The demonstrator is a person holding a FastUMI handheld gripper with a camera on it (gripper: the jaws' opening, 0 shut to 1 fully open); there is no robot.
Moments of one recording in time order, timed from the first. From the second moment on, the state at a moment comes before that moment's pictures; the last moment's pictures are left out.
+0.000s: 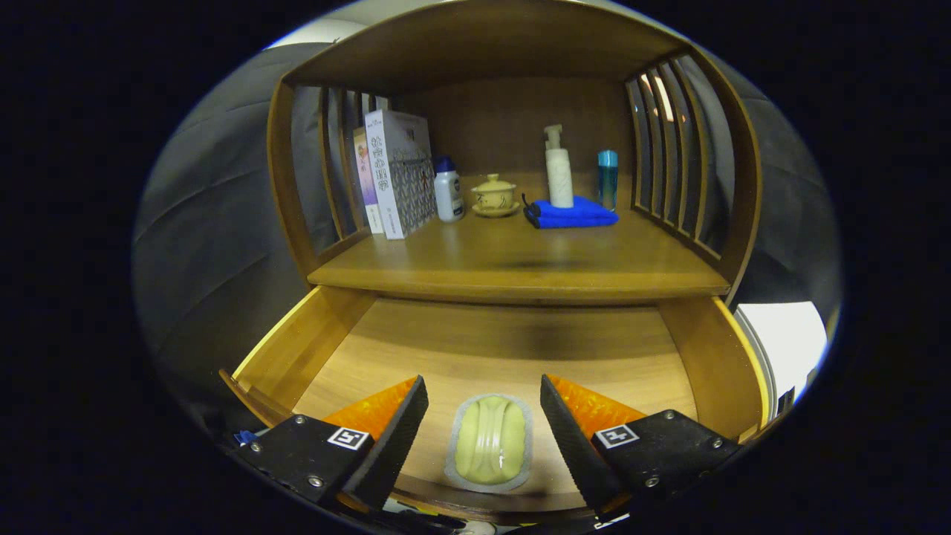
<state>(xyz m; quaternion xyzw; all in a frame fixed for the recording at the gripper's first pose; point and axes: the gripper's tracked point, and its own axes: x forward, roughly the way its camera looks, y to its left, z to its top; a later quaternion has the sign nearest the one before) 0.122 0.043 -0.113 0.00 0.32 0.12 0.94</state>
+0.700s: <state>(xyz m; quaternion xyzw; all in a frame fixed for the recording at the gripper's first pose) 0.117 0.035 -0.164 0.02 0.42 0.11 0.90</state>
